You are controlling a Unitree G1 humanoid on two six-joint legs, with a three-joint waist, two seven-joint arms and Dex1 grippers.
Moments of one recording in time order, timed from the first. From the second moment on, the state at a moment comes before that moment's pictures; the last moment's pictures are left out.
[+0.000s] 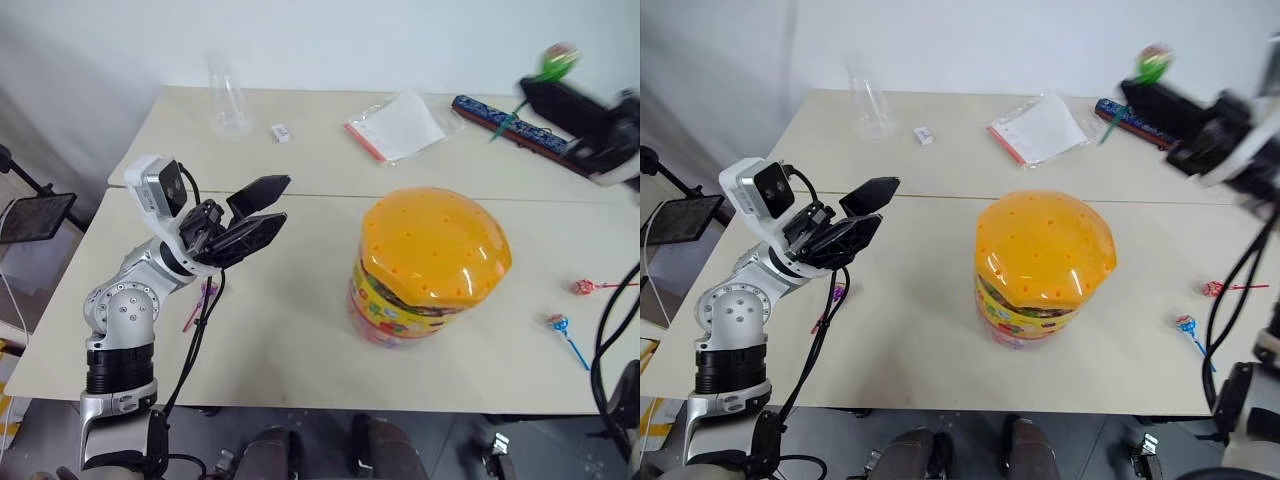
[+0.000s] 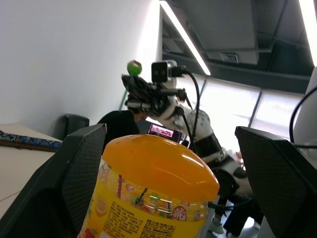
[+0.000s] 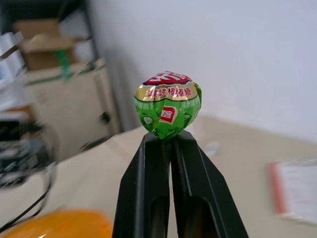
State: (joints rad) left arm -0.53 0.47 0.19 -0.16 -1.01 0.63 -1.07; right arm -0.74 -1.02 -0.46 0.12 0.96 0.79 0.85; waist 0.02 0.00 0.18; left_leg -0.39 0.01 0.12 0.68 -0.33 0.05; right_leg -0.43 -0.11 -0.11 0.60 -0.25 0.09
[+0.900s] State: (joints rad) left arm -0.37 0.58 0.05 -0.30 -0.76 0.48 -1.17; right arm 0.09 -1.00 -0.66 0.25 0.41 0.23 1.02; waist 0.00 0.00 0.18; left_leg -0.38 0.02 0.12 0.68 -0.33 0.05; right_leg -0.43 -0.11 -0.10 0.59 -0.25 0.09
